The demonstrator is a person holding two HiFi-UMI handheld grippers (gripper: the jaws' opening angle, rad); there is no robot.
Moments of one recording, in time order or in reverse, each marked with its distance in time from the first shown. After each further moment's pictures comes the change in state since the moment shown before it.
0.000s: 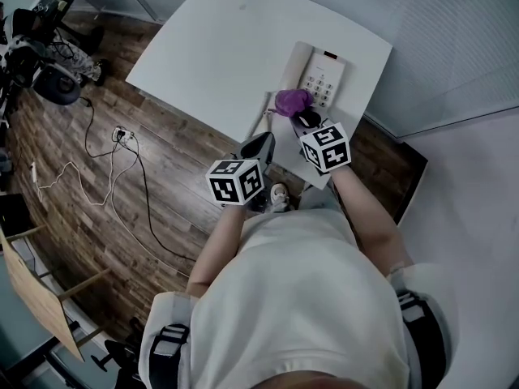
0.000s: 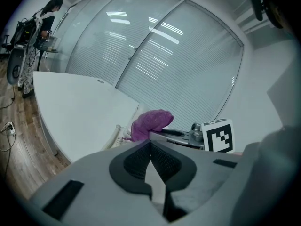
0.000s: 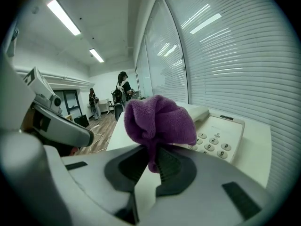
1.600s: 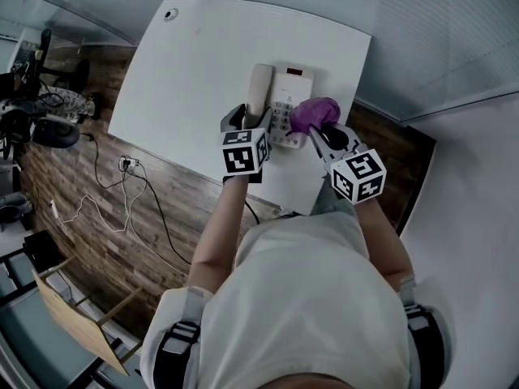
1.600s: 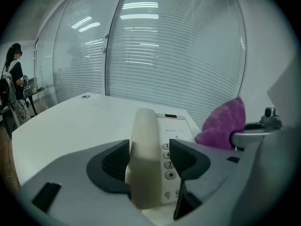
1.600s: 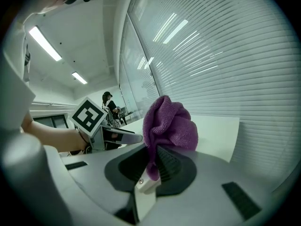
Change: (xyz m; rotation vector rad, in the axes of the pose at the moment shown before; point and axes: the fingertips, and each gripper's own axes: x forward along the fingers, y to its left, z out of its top) left arm 0.161 0.016 0.077 0.349 0.145 0.226; right arm -0.089 -0.109 0.019 0.243 -0.147 -0.074
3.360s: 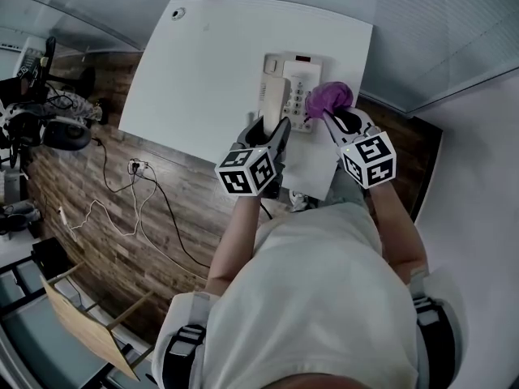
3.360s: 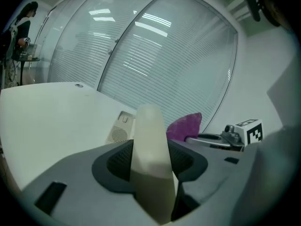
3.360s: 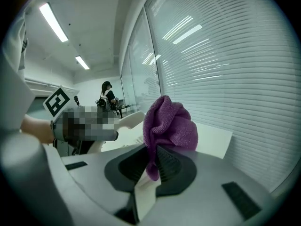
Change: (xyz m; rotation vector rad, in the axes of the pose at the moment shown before) left arm -0.084 -0.050 -0.019 -0.201 -0.138 -0.267; right arm -0.024 0.015 0.002 -0.167 0.036 -0.092
